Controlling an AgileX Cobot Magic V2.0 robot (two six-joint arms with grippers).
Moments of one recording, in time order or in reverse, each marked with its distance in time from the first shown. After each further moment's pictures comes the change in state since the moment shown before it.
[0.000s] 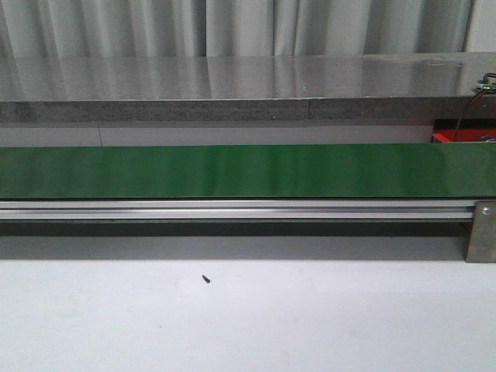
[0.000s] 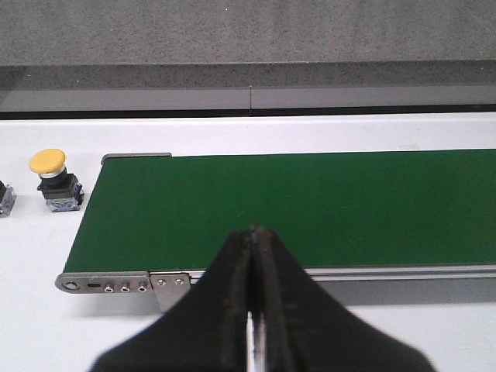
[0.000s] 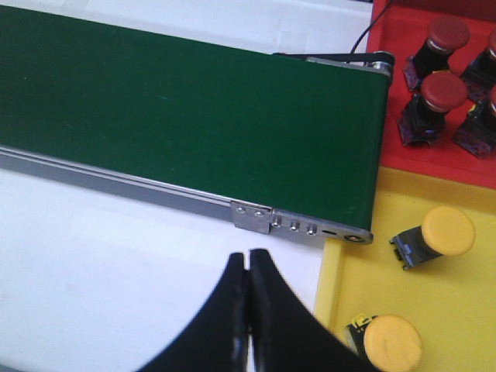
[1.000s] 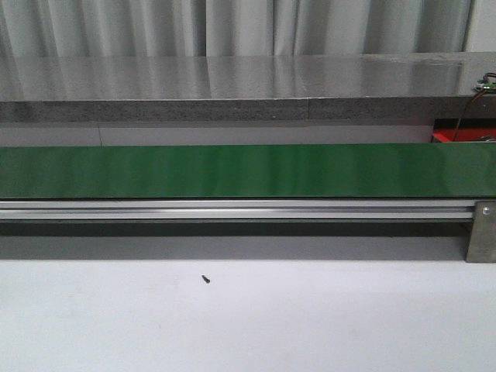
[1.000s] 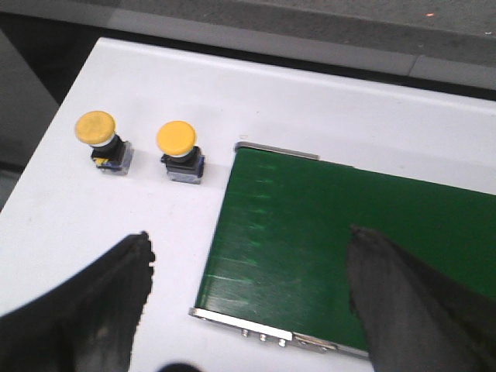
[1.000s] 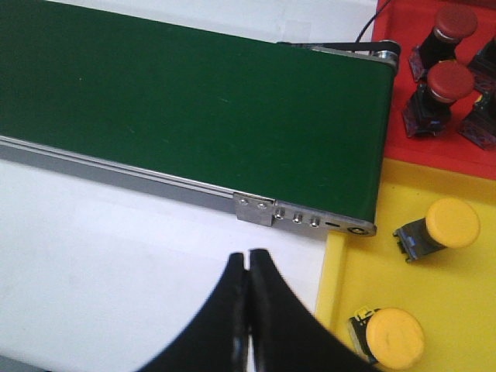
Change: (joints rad) left arm 0.286 0.723 -0.579 0.099 0.182 -0.051; right arm 0.000 0.000 0.000 -0.002 0.011 0.000
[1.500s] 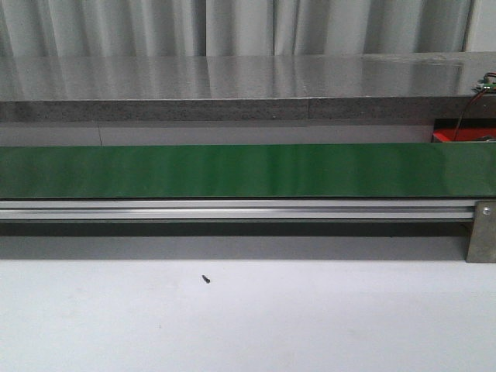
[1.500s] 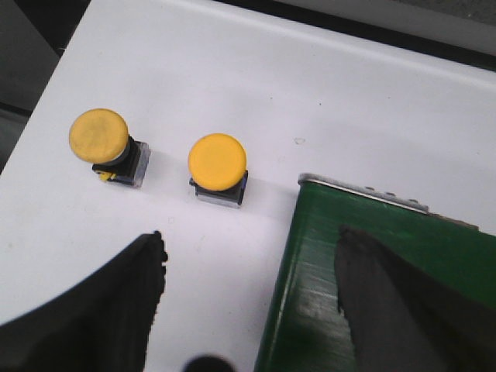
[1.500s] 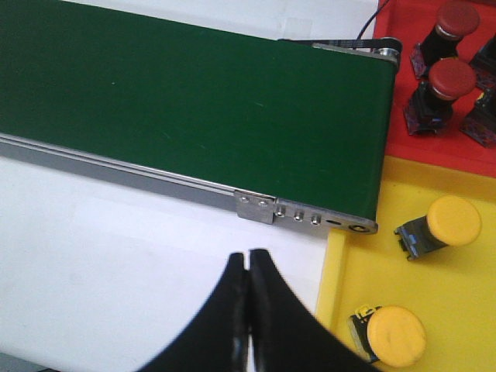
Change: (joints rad) left arm 0.045 0.465 -0.307 0.010 0.007 0.000; right arm 0.000 0.000 0.000 0.000 0.007 -0.002
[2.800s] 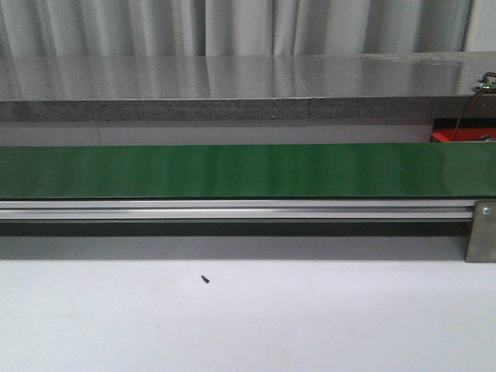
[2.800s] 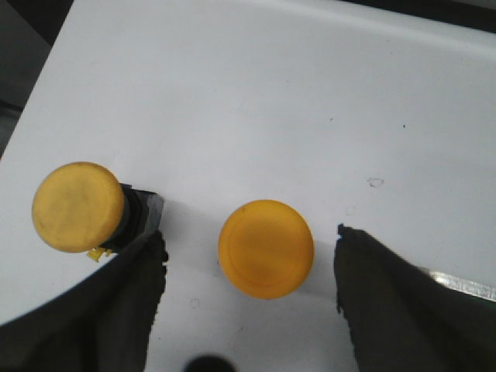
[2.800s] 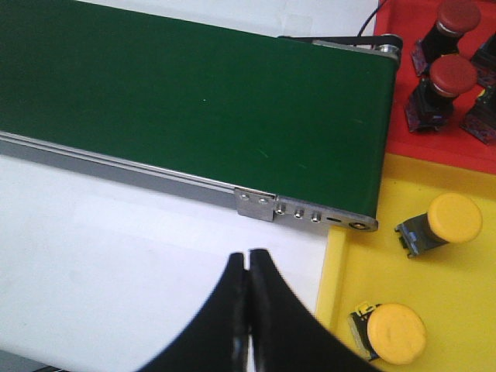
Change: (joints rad) left arm 0.000 0.283 -0.138 0.065 -0.134 0.000; right arm 0.000 0.000 0.000 0.000 0.006 0.000
